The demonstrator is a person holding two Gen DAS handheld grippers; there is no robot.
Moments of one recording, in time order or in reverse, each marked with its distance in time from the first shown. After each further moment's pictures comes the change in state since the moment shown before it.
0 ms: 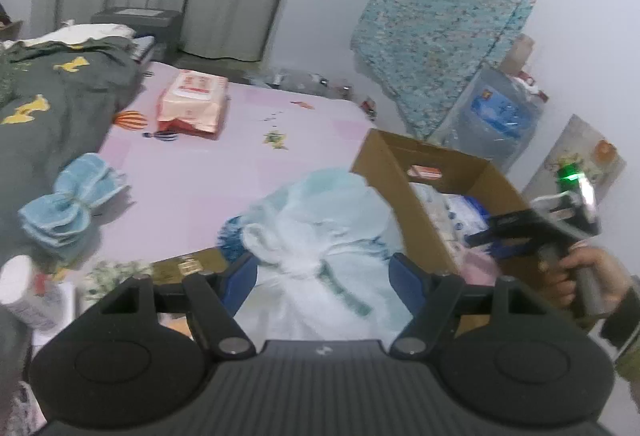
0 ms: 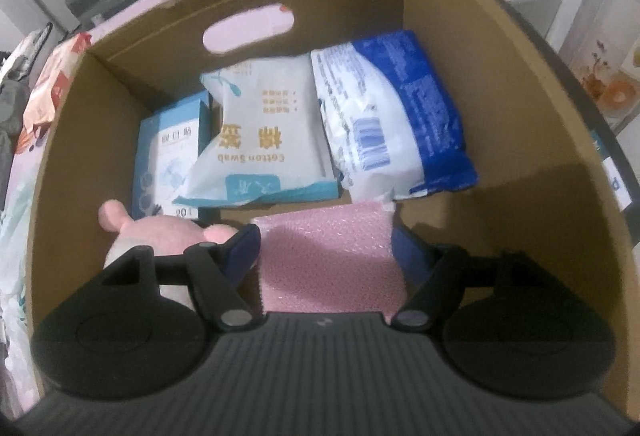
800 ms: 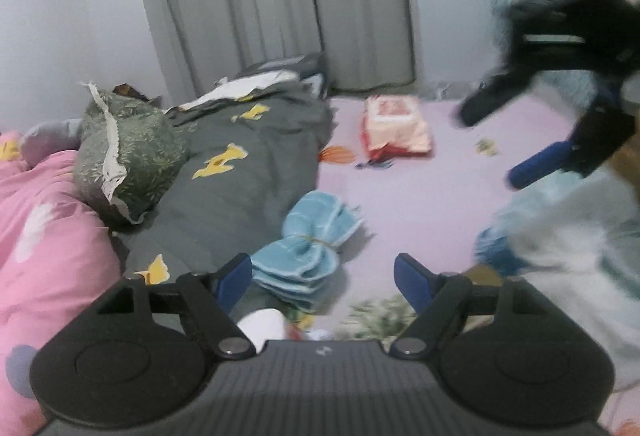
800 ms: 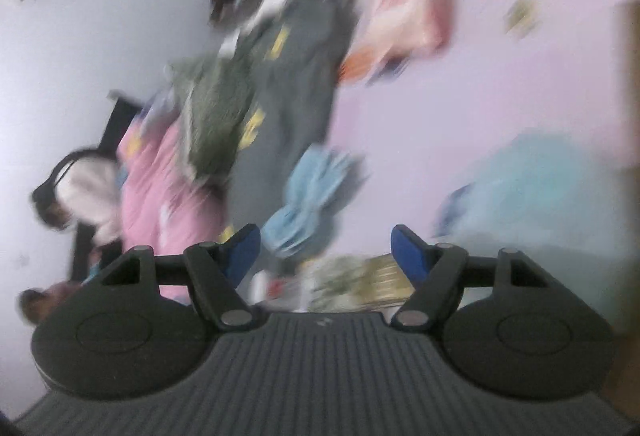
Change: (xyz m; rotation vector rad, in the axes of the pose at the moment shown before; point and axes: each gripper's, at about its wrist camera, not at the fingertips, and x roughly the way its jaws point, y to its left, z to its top) left arm 0.003 0.086 0.010 0.163 -0.057 0.589; right arm 0.000 0.301 0.009 -0.141 0.364 0.781
